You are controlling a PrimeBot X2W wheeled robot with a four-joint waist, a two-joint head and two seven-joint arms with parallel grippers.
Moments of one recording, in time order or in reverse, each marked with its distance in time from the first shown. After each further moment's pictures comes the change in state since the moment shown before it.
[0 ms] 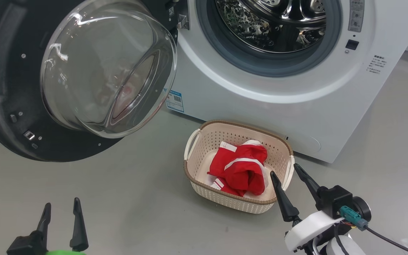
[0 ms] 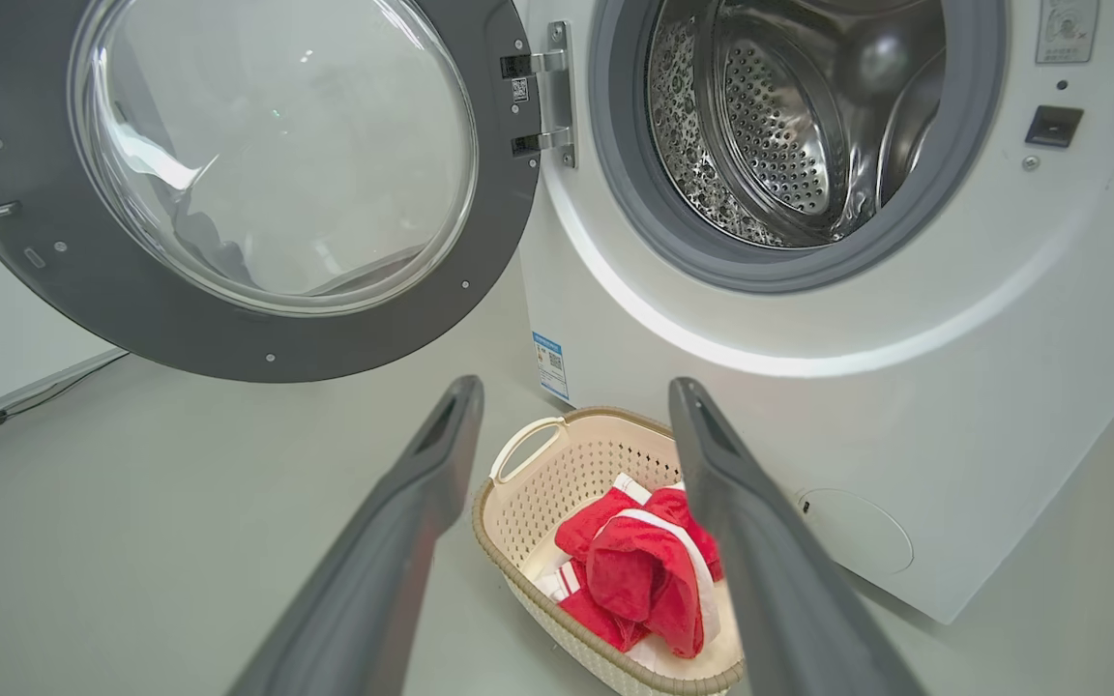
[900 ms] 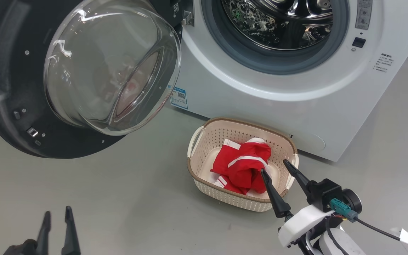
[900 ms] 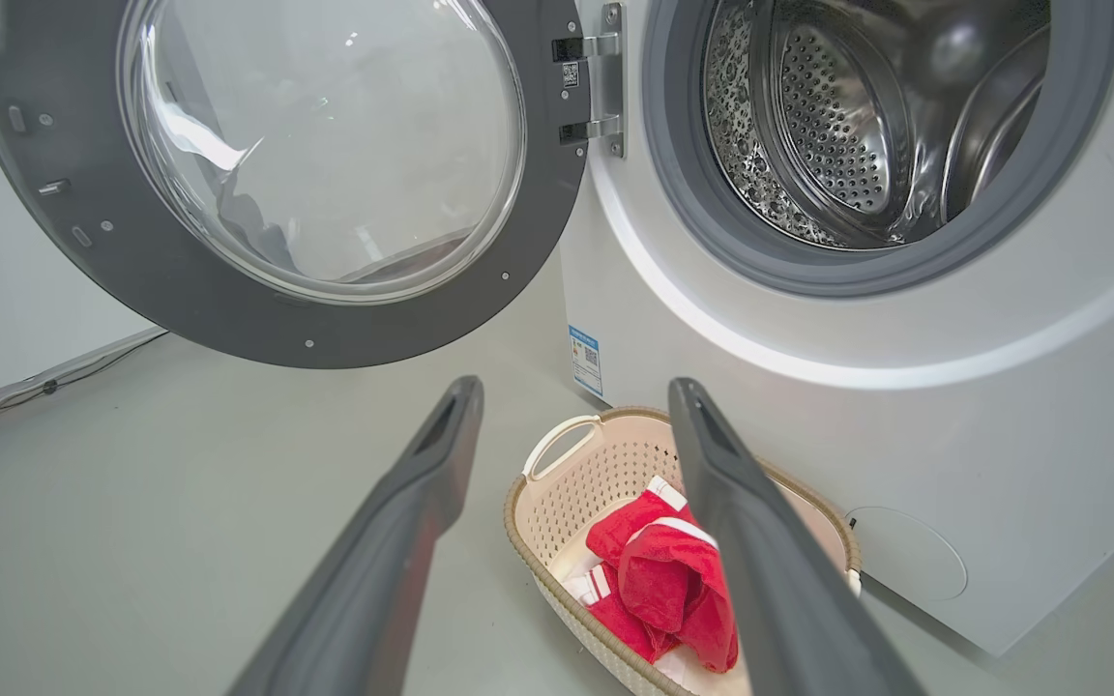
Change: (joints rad) left arm 0.033 0.000 0.019 -0.008 -0.067 0.012 0.000; right arm -0.065 -0.002 0.058 0.059 0.007 0.017 0.000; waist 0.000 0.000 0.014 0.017
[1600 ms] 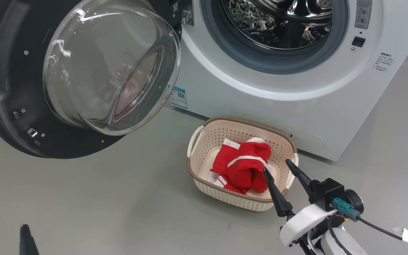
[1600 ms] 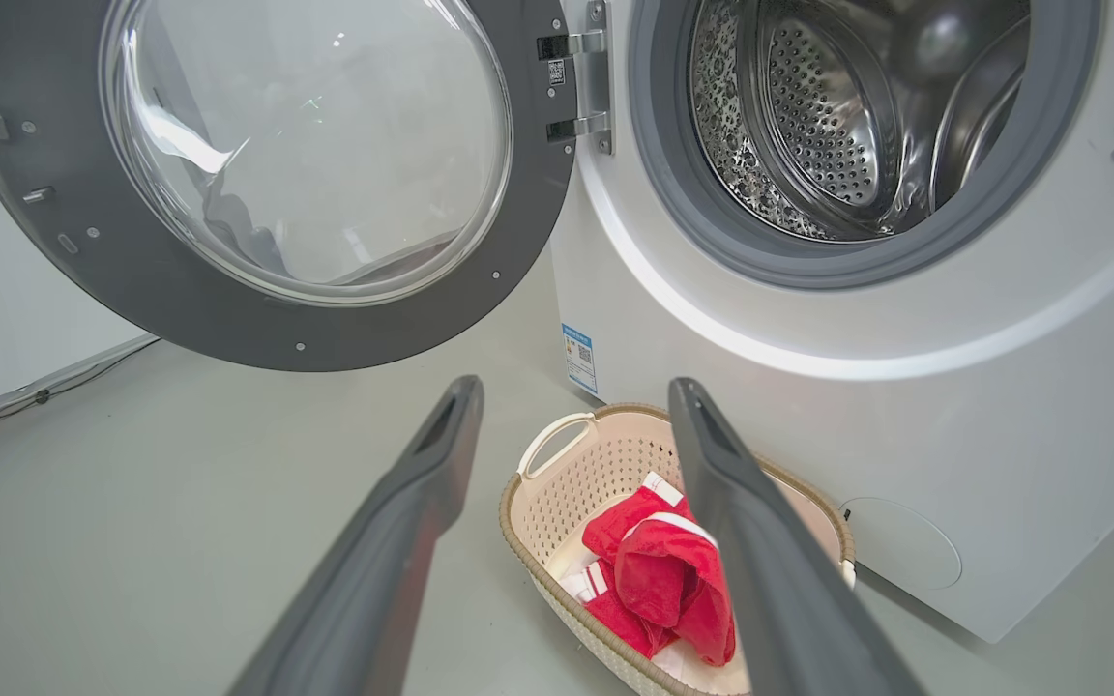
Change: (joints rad) left arm -0.005 -0.003 0.074 0.037 -0.844 -0.142 -0.002; right arm -0.001 -0.001 -0.010 0.006 0.013 -0.002 0.000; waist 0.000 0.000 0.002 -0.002
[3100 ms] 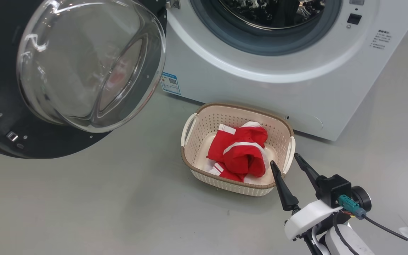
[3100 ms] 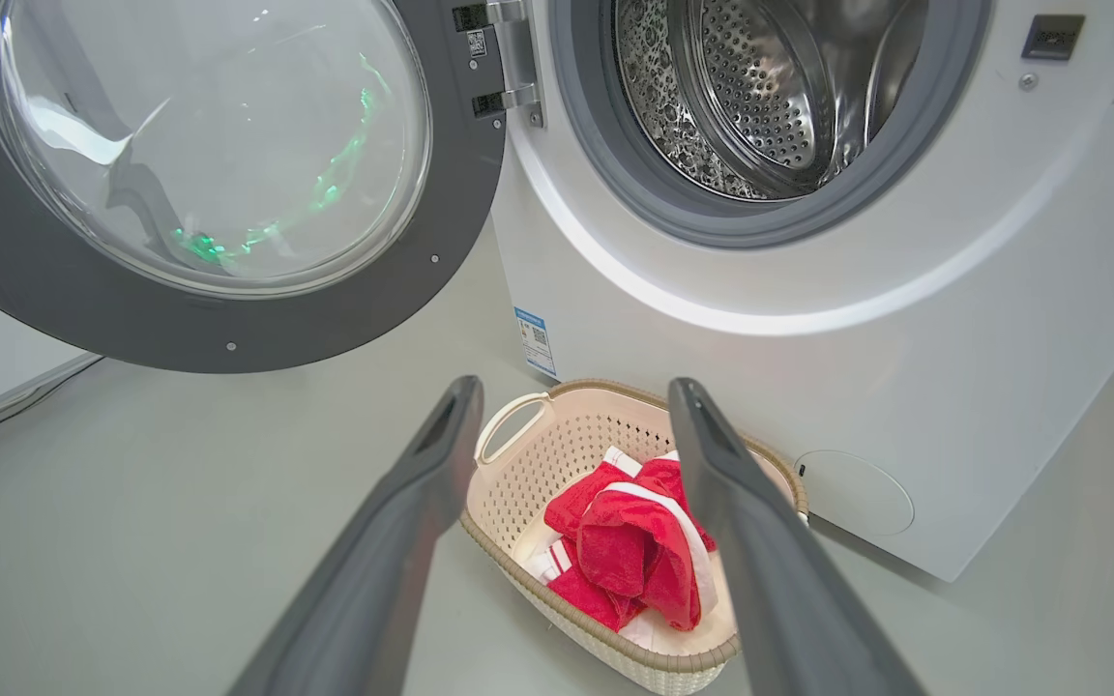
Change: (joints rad) left arm -0.507 0.322 0.244 0.221 -0.253 0.021 0.142; right arm 0.001 -0.002 -0.028 -0.029 -0.013 -0.035 0.000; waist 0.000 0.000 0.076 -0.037
